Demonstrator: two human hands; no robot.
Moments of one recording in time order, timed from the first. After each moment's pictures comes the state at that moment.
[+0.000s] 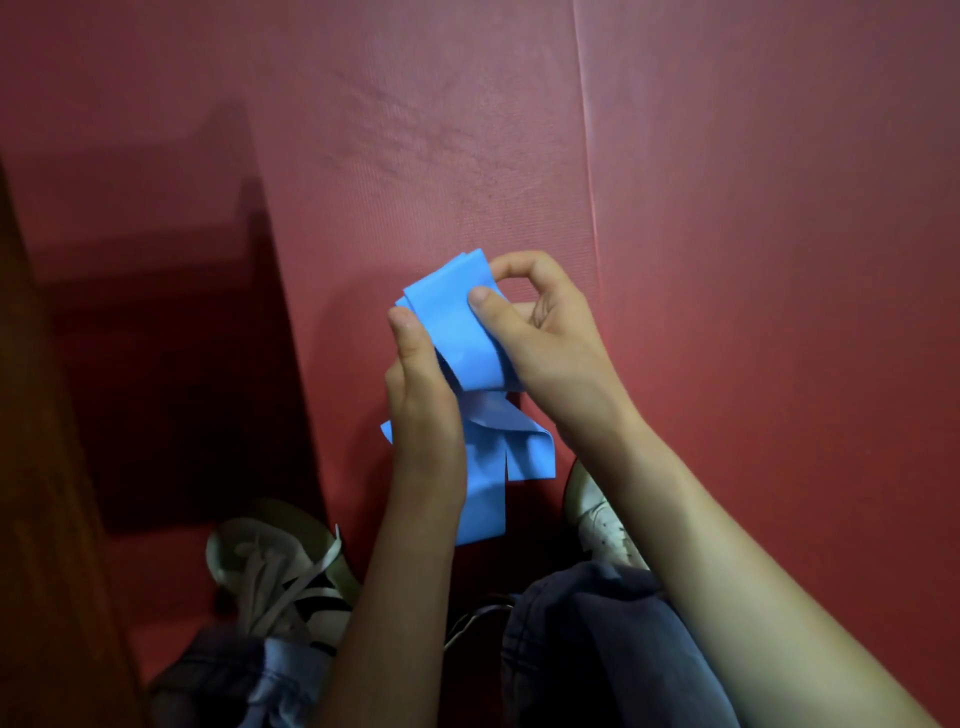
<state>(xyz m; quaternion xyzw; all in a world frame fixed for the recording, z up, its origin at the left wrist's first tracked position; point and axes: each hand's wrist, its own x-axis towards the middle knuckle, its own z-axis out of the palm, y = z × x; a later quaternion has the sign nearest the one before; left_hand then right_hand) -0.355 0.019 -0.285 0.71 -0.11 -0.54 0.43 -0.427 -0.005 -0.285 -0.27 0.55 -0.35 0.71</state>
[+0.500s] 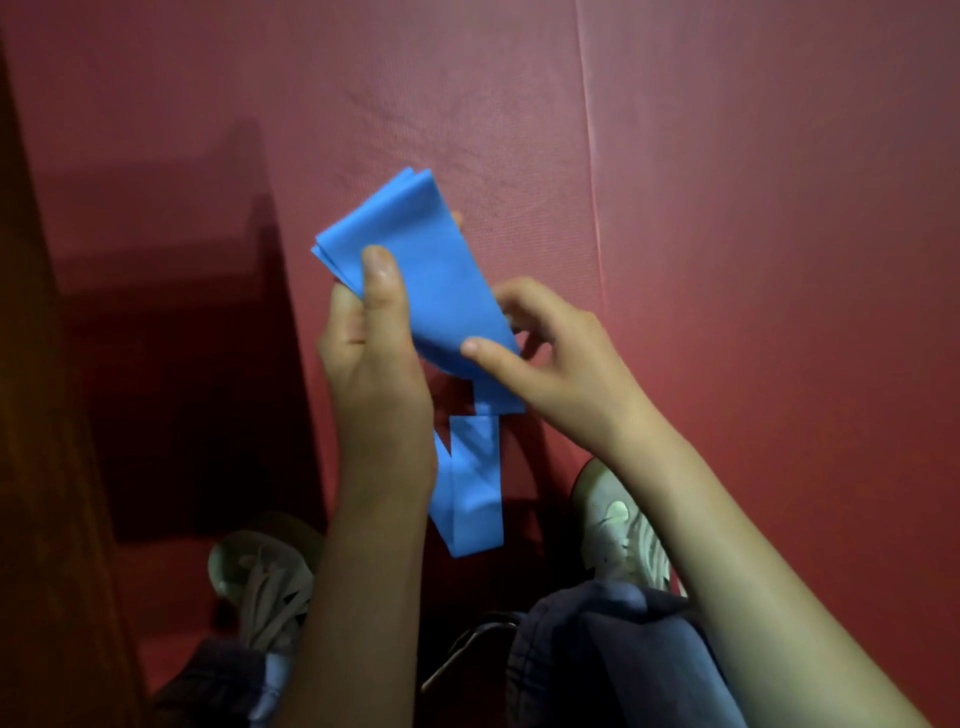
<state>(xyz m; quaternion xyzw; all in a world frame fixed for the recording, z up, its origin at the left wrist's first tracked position) -0.337 -0.009 -0.254 0.62 -0.19 -0.52 0.55 -0.445 -0.007 -0.294 -0.57 0.56 -0.23 0.56</state>
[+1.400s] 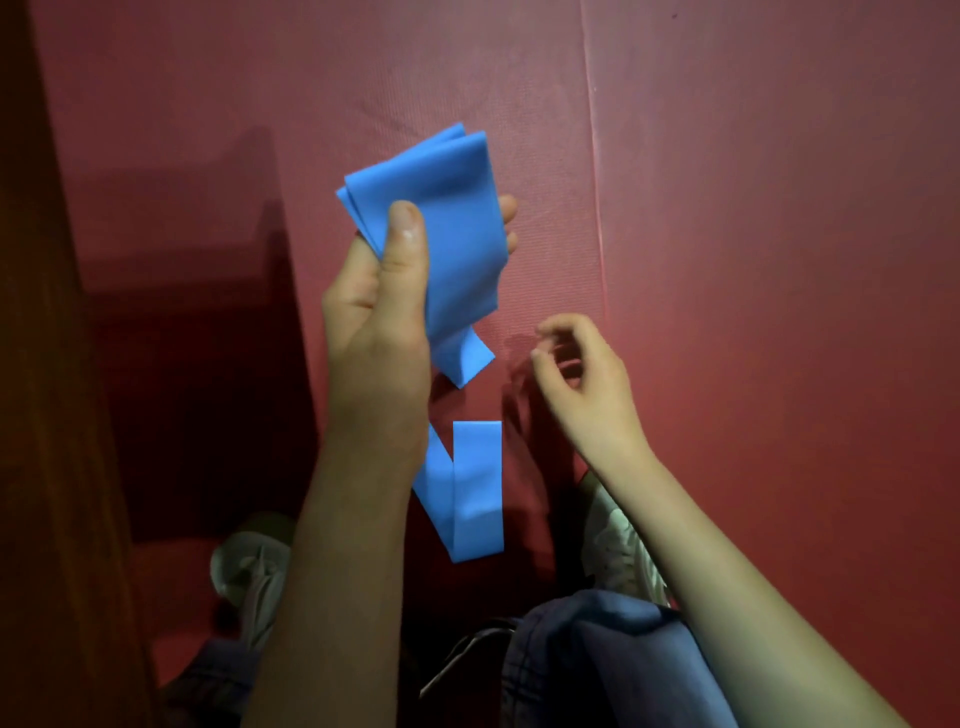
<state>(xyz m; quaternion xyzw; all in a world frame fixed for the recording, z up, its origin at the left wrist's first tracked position) -0.336 -0.023 -0.236 0.54 -0.26 -0.60 0.53 -0.462 0.022 -0.340 -0.47 0.69 -0.24 0.48</state>
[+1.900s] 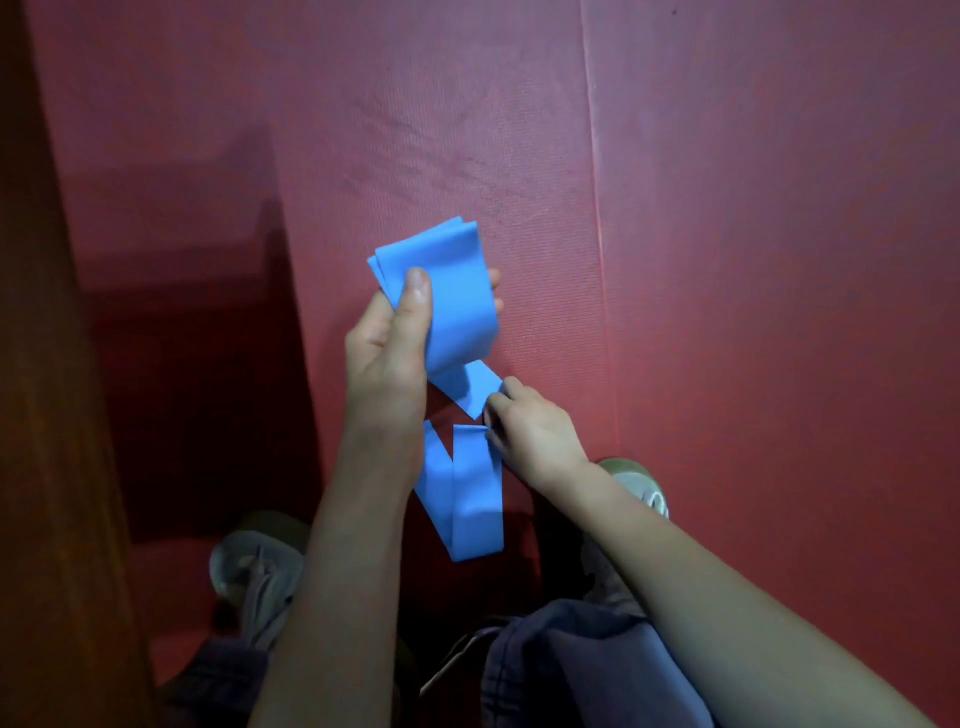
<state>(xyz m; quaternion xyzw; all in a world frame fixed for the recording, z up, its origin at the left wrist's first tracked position) -0.329 -0.007 -0.270 0.59 -0.22 -0.62 0.46 -0.441 0.055 -0.390 -0.71 0.58 0.07 0.41</state>
